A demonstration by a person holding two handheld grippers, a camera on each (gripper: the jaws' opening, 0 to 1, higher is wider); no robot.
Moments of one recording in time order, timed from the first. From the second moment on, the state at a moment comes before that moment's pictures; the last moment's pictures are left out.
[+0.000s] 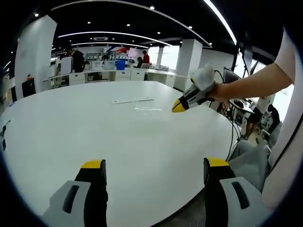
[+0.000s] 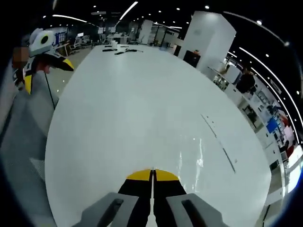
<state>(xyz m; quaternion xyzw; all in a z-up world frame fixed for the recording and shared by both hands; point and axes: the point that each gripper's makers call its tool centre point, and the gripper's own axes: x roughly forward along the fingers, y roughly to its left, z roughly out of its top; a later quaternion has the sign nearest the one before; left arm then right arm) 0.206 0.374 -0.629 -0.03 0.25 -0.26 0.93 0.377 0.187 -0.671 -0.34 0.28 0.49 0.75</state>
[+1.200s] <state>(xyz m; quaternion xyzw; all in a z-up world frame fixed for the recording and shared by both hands) 0.203 0.370 -0.569 0.01 0.18 -0.31 0.93 0.299 0.200 -0.502 -0.35 0.14 0.54 0.76</state>
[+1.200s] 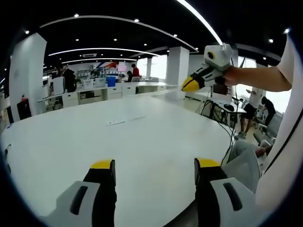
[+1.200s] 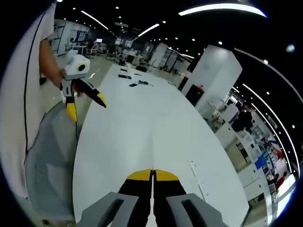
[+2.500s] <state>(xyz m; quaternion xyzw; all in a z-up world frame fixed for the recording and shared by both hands) 0.248 0.374 -0.466 0.04 0.10 -0.40 0.91 0.217 0.222 -0.424 -0.29 0.10 0.63 0.71</state>
